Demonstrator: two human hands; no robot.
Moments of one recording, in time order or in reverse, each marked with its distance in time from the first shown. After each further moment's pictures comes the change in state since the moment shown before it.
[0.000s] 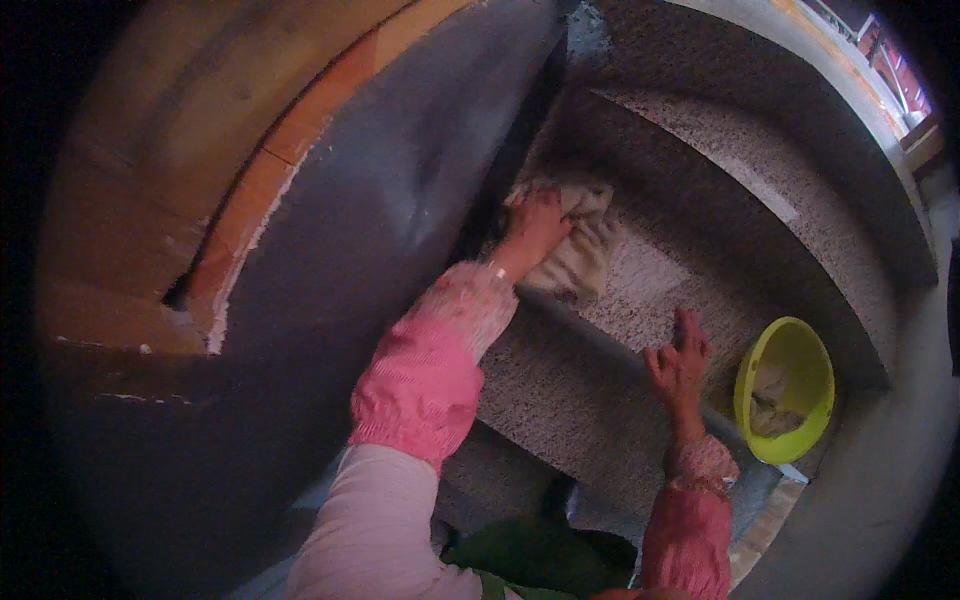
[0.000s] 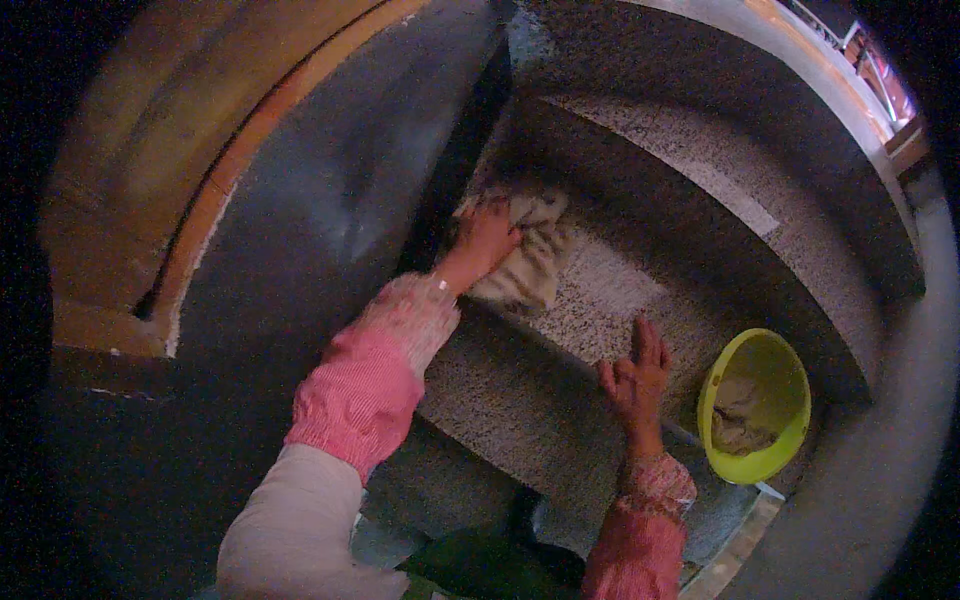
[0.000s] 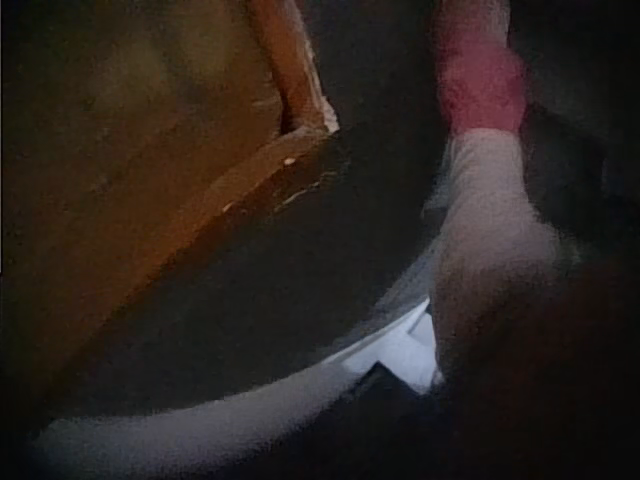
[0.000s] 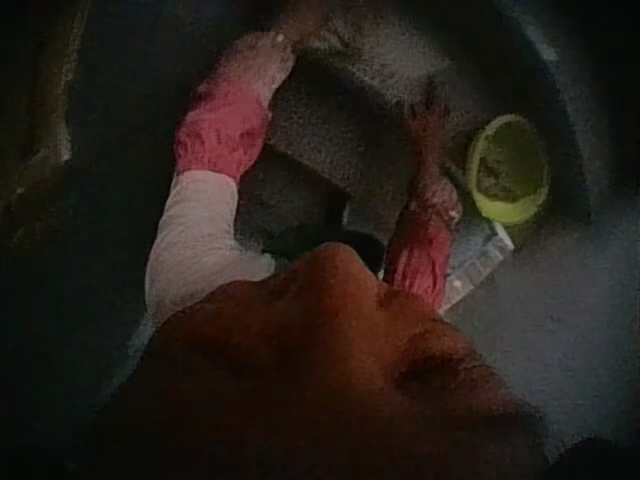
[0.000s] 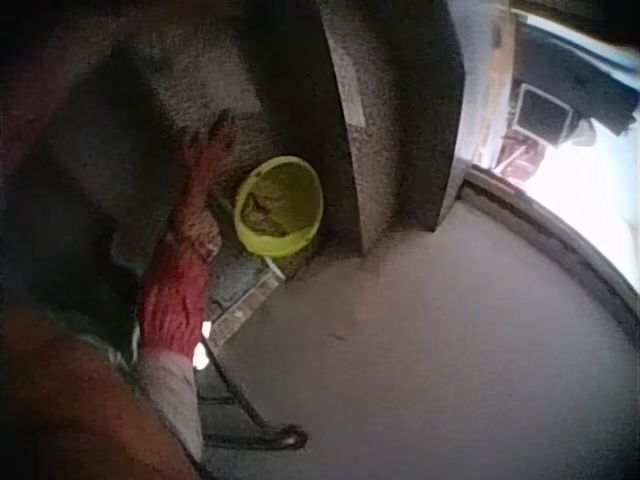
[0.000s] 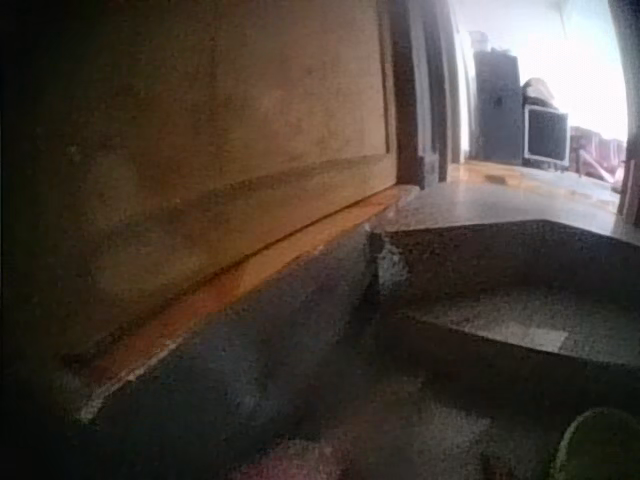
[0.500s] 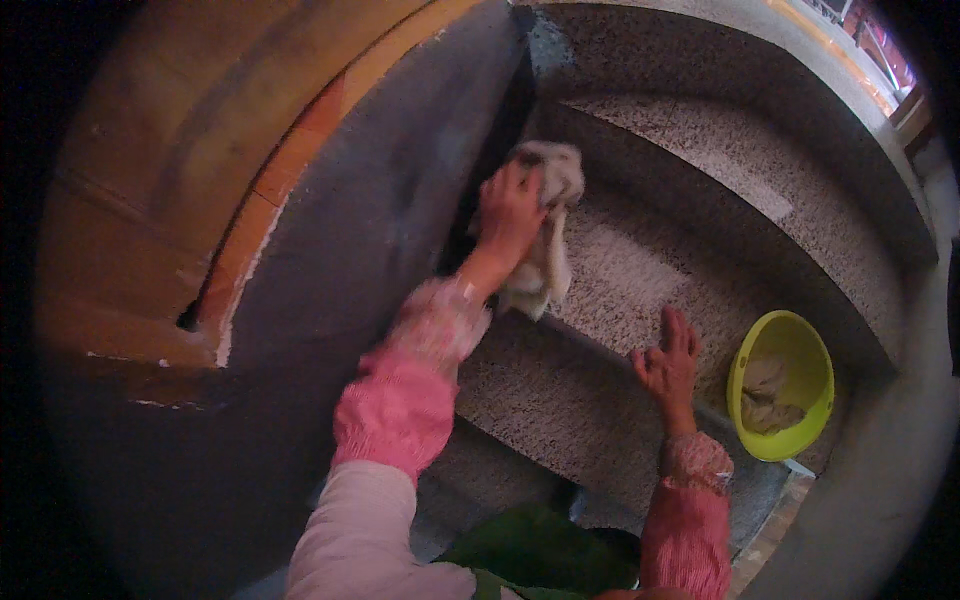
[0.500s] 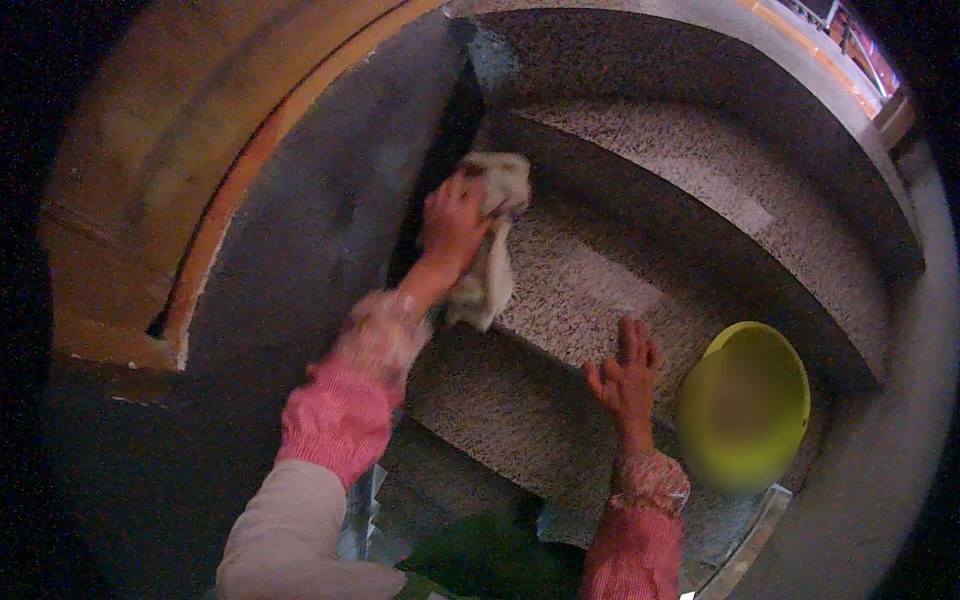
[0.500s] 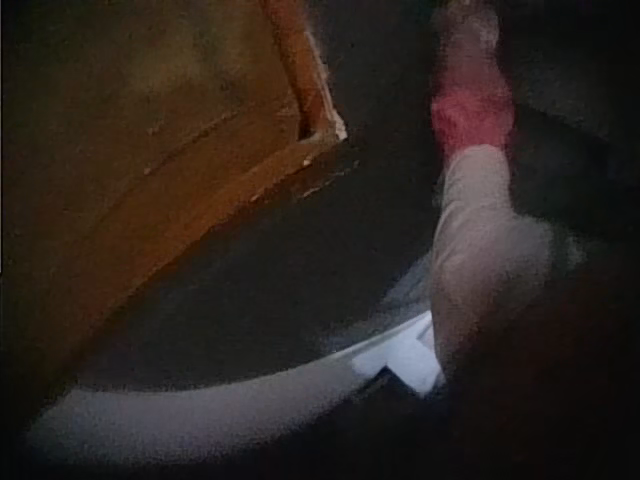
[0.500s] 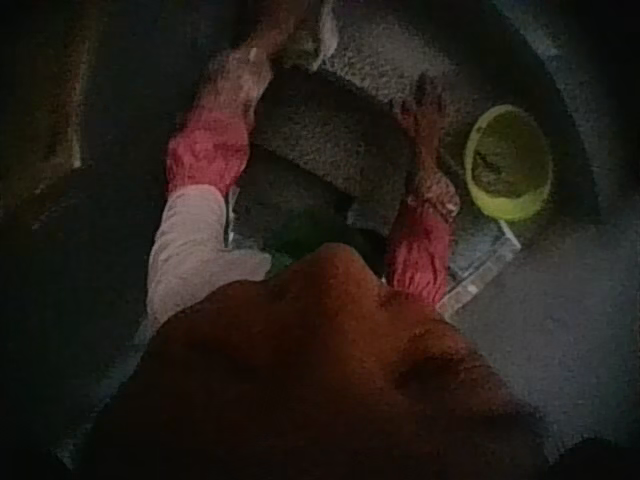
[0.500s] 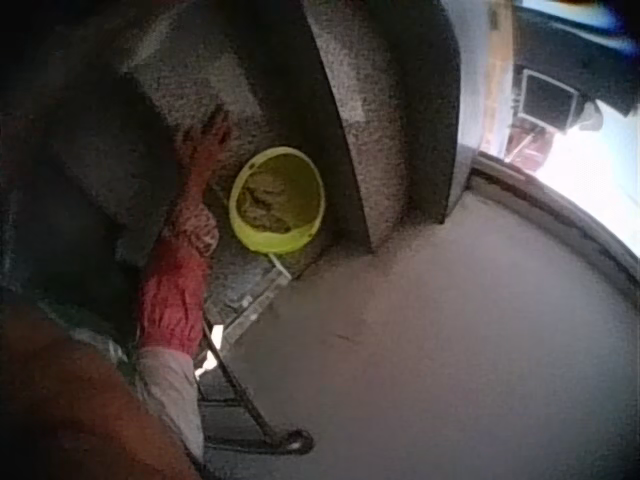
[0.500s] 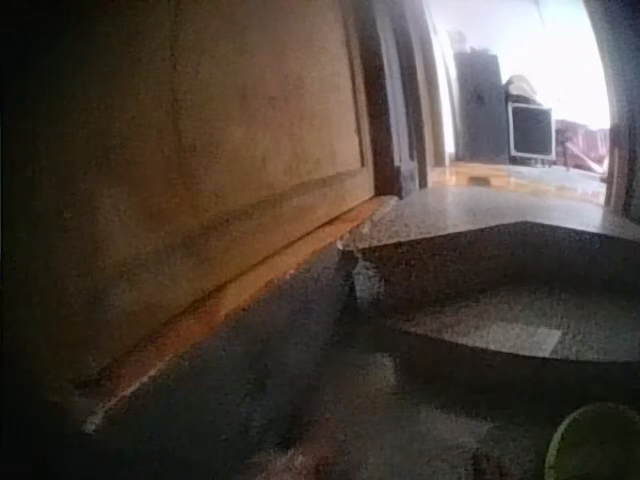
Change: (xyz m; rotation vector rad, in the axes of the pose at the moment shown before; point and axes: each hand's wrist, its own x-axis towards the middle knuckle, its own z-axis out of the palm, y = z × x) left_hand 0.006 0.006 -0.069 0.070 0.375 0.122; right_hand 0.005 -0.006 -0.001 0.005 0.035 0.004
